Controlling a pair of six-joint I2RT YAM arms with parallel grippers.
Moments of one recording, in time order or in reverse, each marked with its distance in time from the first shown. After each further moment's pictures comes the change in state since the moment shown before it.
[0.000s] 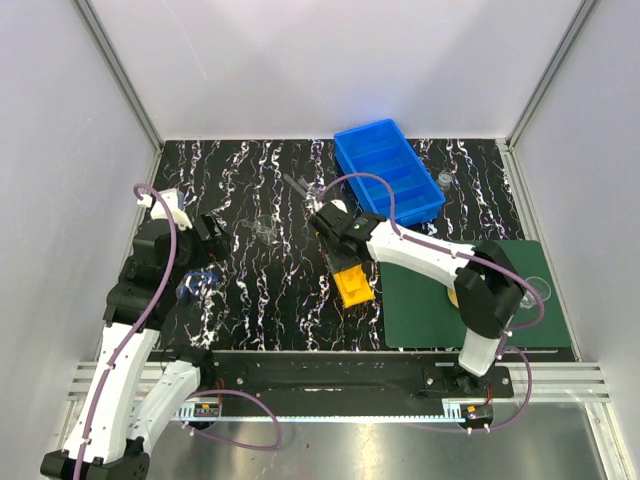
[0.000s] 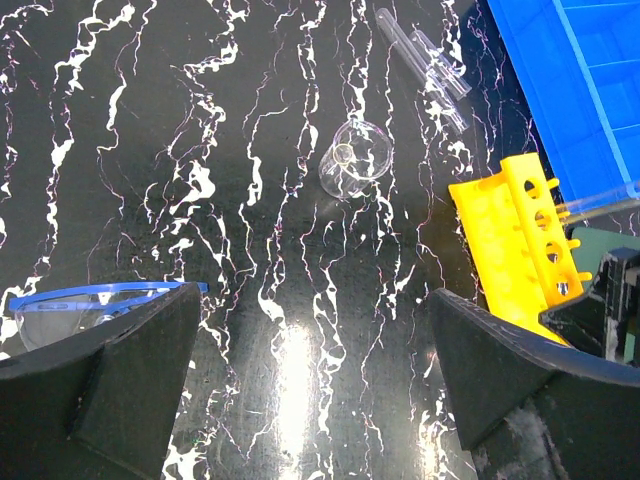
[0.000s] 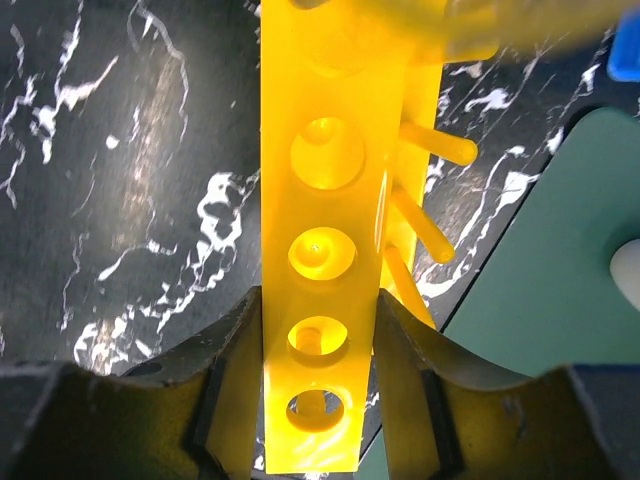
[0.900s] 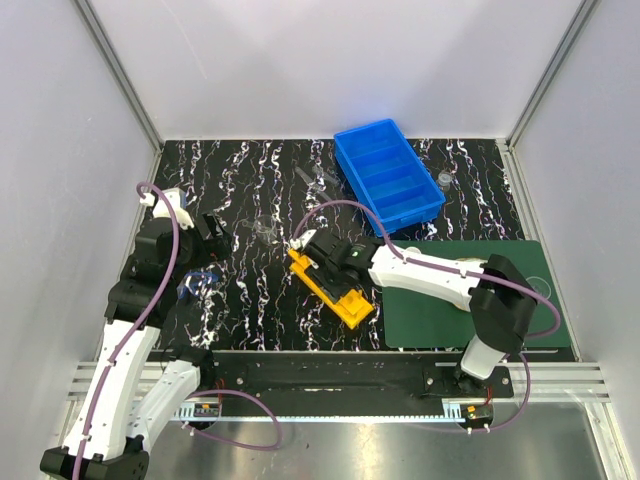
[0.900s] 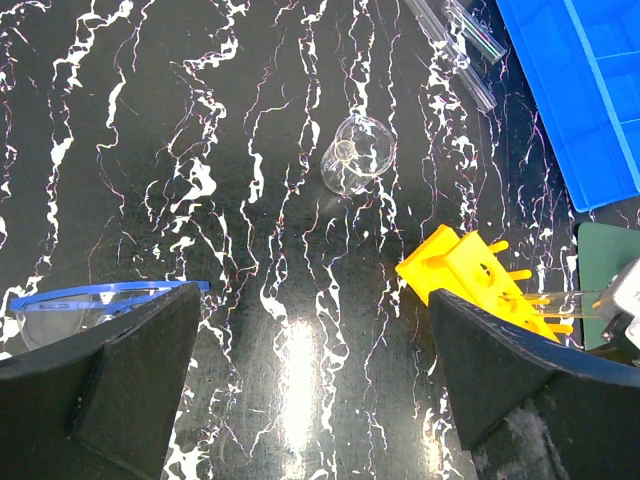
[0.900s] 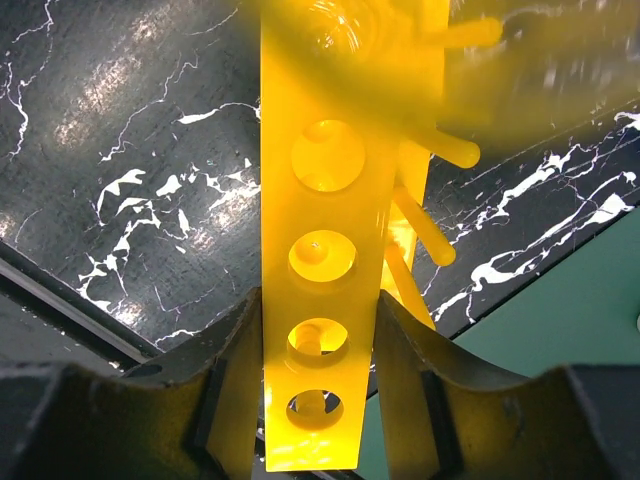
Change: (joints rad) left arm -0.004 0.013 0.000 0.000 -0.002 0.008; right arm 0.147 -0.118 -0.140 0.041 -0.135 -0.264
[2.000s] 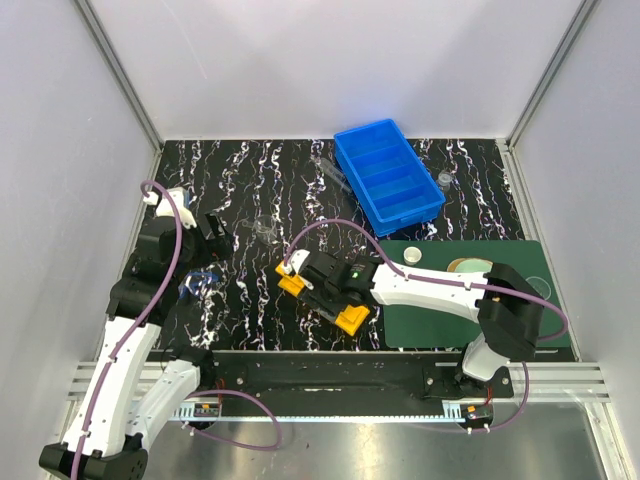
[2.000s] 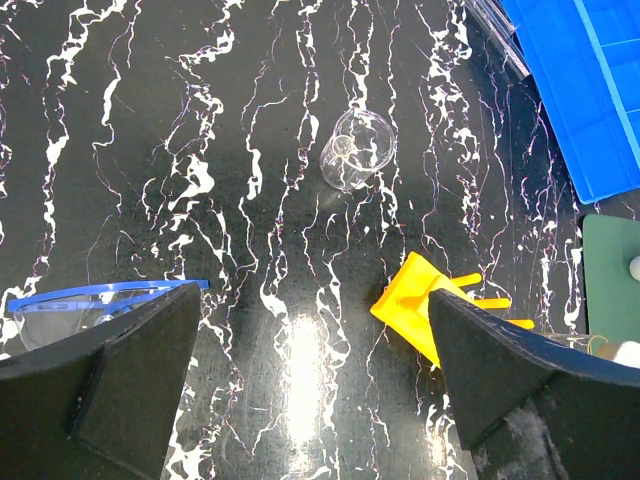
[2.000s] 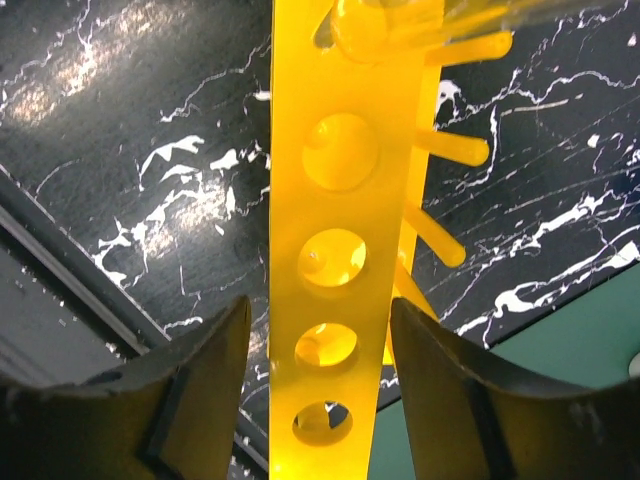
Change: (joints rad) left arm -0.012 0.015 0.000 0.000 -0.001 0.008; right arm 0.113 -0.051 -0.093 0.078 0.032 -0.111
